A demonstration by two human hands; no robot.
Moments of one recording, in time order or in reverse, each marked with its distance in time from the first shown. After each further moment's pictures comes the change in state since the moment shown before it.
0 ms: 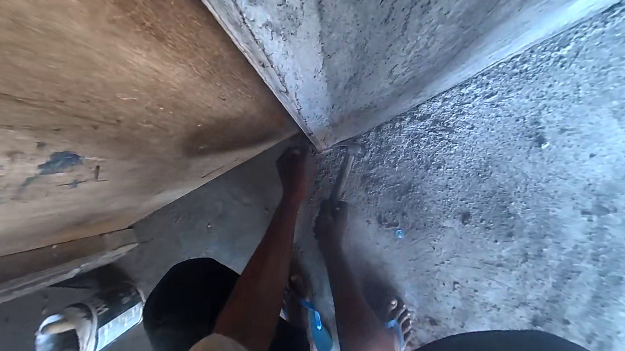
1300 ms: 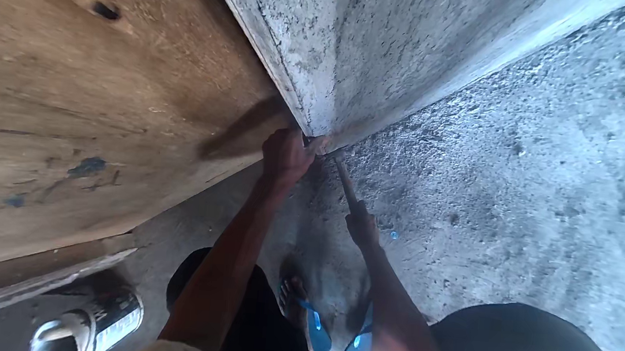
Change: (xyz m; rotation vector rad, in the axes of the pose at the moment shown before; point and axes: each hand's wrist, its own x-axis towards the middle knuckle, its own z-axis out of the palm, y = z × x) left_hand -0.013 0.125 -0.068 0.796 -0.062 0.479; right_hand 0.032 -0.029 -0.080 -1.077 -0.110 -0.116
